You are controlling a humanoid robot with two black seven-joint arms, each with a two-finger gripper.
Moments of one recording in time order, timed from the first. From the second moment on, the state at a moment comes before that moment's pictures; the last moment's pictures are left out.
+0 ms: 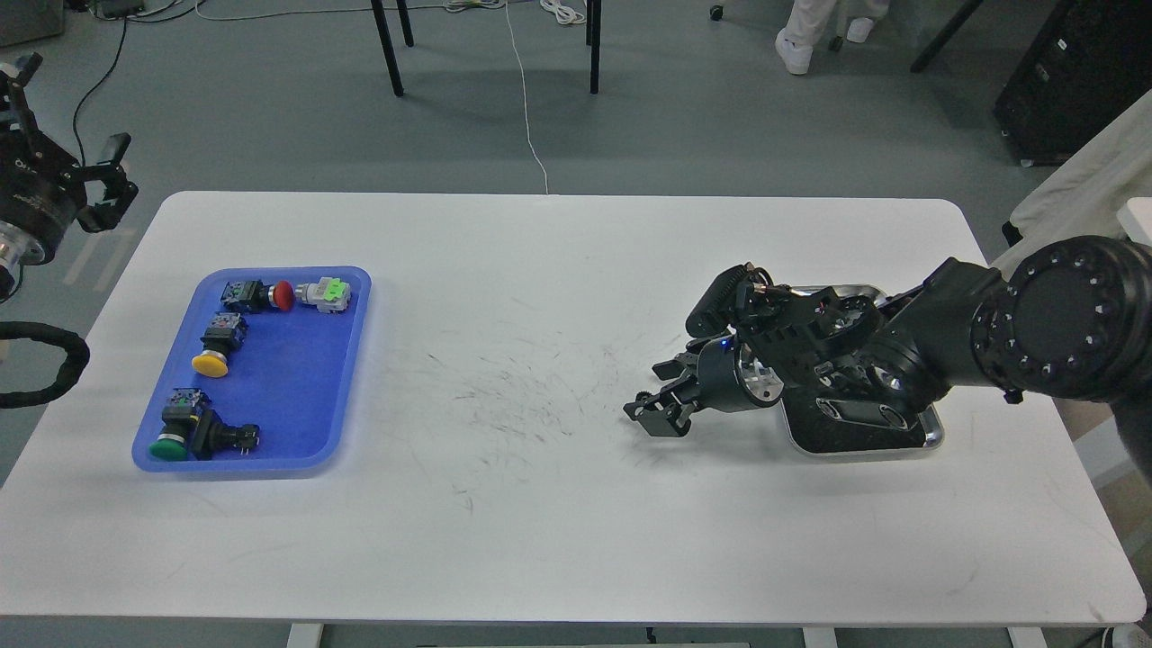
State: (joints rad) left arm -0.78 0.74 -0.44 -0.72 -0.19 -0.37 -0.49; right arm 1.42 0.00 -1.15 0.88 -0.85 -0.21 0.49
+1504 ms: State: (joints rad) left arm -0.78 0.78 -0.44 -0.72 -0.19 -0.37 -0.49; right arm 1.43 0.00 -1.15 0.81 -0.87 -0.23 0.49
